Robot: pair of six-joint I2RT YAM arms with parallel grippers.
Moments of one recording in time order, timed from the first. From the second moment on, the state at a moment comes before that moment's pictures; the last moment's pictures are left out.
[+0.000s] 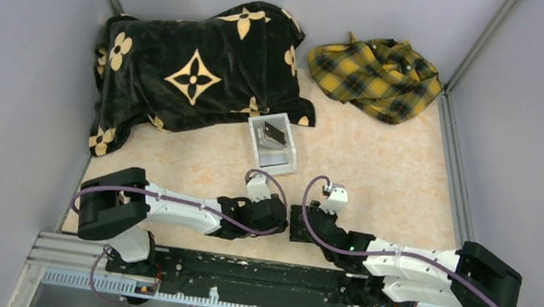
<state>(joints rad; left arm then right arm) -1.27 1.58 0.72 -0.04 -0.44 -1.32 1.16 1.05 0.26 0.06 0.63 0.93</state>
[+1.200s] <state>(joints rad) -1.27 1.60 0.74 -0.02 -0.45 -1.31 1.15 0.85 0.38 -0.29 0.72 0.82</state>
